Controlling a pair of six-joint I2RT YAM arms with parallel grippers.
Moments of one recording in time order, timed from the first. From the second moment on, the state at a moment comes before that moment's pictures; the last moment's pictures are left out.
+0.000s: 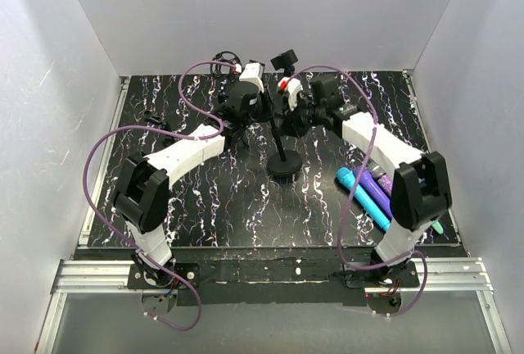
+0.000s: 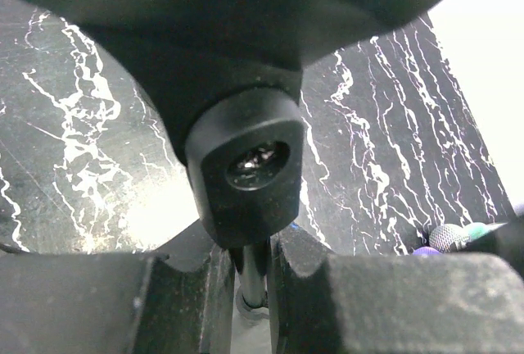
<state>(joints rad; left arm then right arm) -0.64 1.77 1.39 0.04 -0.13 -0.47 0.46 1.77 1.47 -0.45 -0.62 -0.12</state>
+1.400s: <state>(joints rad) -0.62 1.77 1.37 0.05 -0.03 -0.45 0.30 1.87 1.60 -0.71 -0.88 0.20</state>
